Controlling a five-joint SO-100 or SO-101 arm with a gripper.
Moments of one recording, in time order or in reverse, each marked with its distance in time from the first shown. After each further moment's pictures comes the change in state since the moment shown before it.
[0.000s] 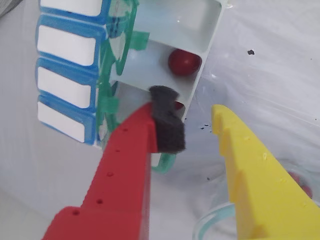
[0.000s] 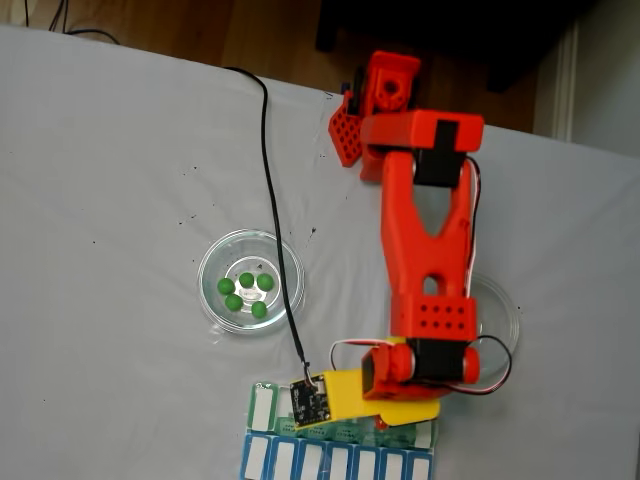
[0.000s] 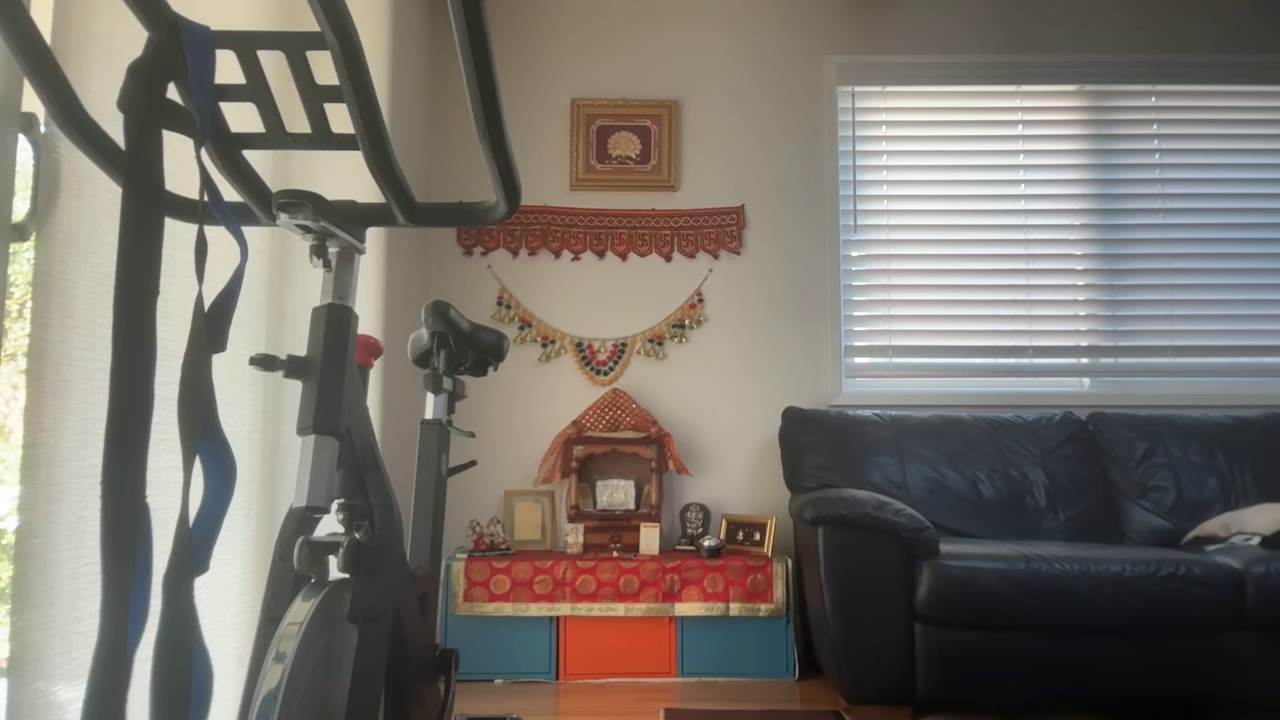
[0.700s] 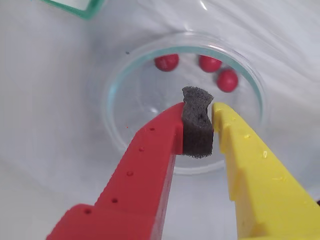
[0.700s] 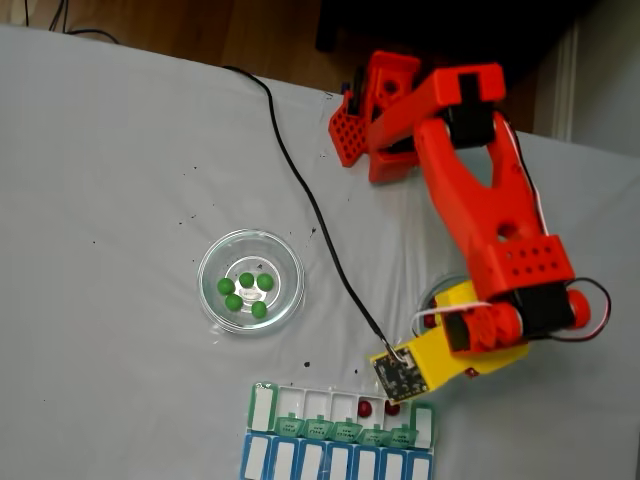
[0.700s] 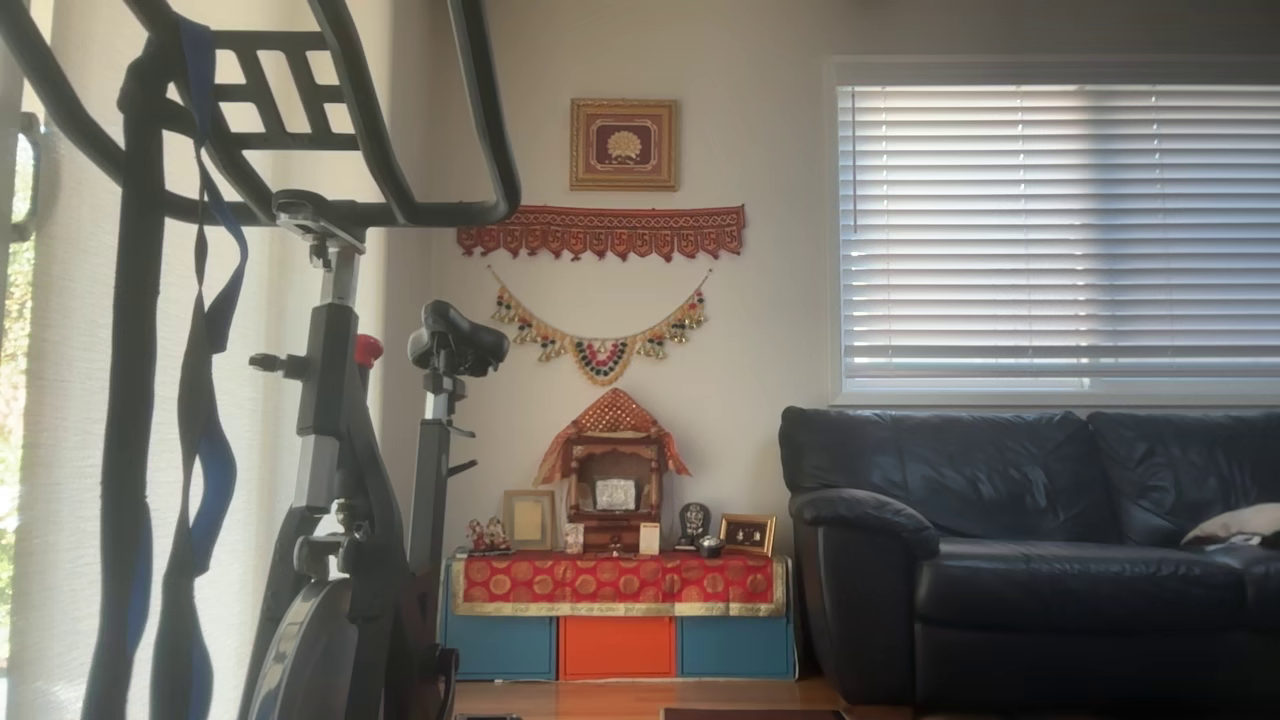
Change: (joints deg) arm -14.5 7.2 -0.9 24.3 -4.8
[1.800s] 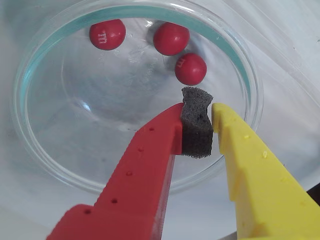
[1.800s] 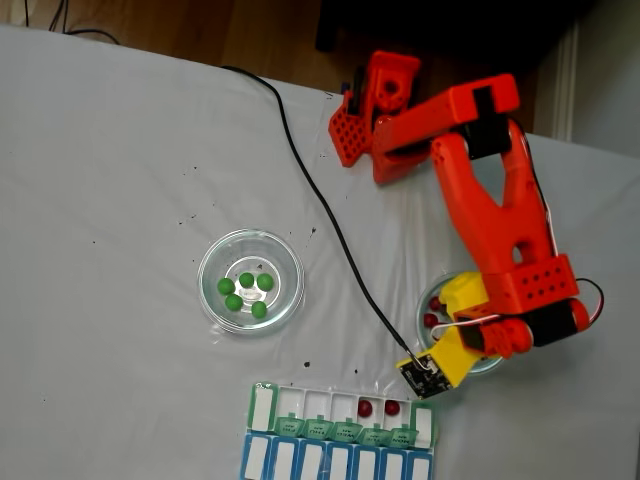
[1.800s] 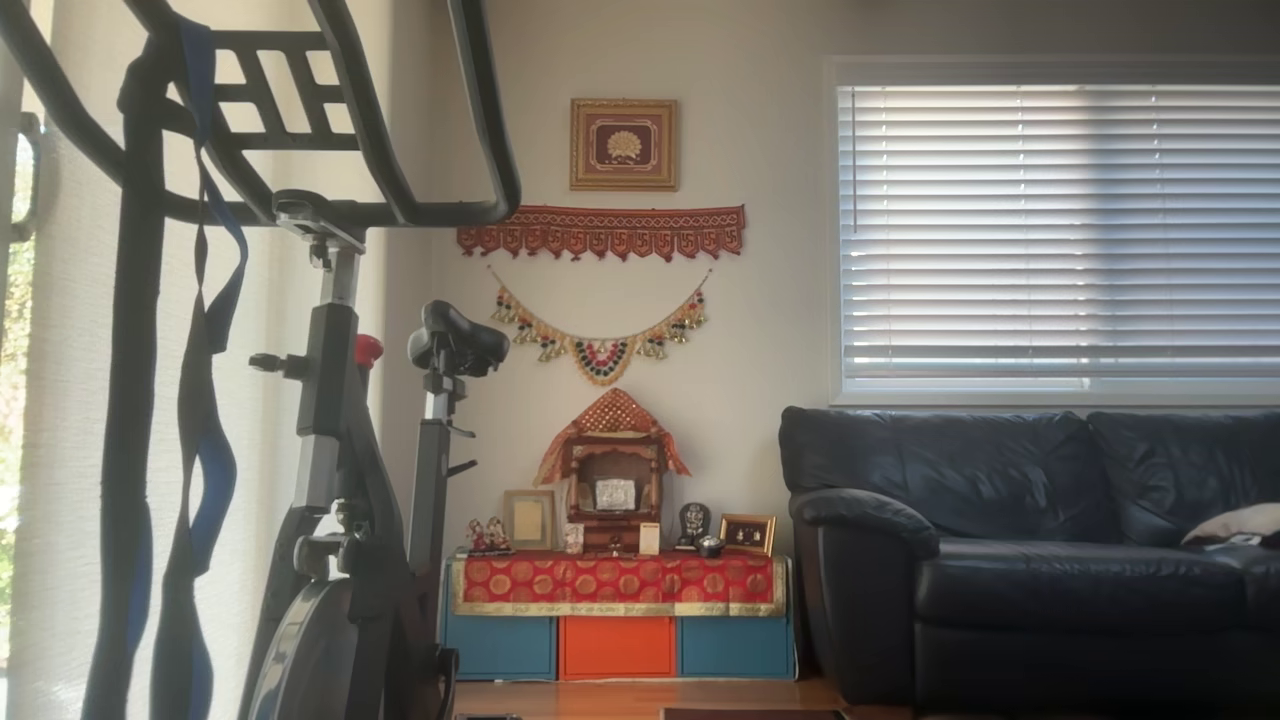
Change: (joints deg) arm -6.1 -1.7 13.8 -7.6 -3.5
